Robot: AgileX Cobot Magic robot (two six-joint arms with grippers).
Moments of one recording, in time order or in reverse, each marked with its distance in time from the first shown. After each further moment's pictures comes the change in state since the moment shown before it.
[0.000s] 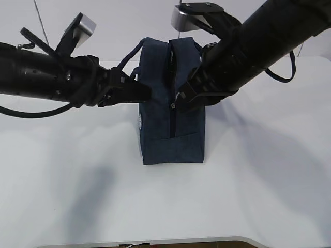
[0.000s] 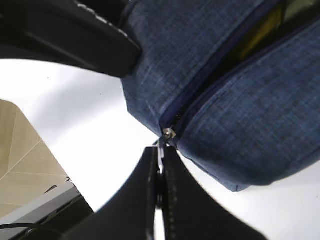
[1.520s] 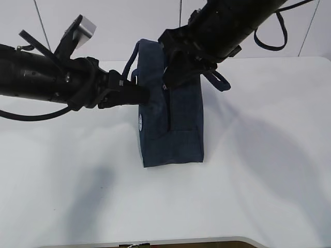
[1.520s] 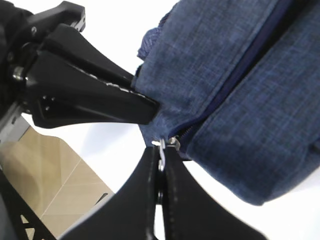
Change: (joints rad) left arm 0.002 0.002 0.006 0.017 0.009 0.014; right arm 0.000 0.097 -0.273 -0.015 0.199 0.285
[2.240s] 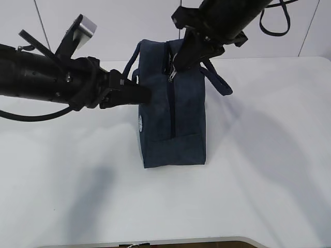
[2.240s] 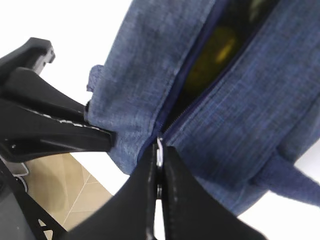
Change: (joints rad) left arm 0.000 0.000 0.000 -0.012 0.012 0.000; right arm -0.113 0.133 -0.209 0.032 0.155 0.044
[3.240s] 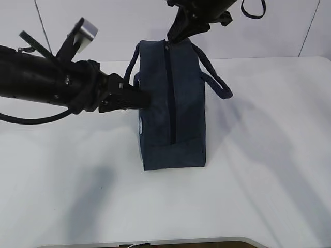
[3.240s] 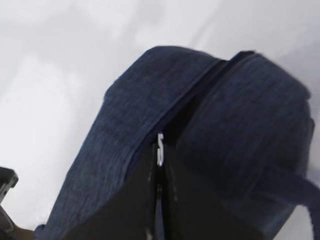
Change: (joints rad) left arm 0.000 0.000 0.000 0.039 0.021 -0.037; right arm -0.054 0.314 -0.488 -0.010 0.039 0.064
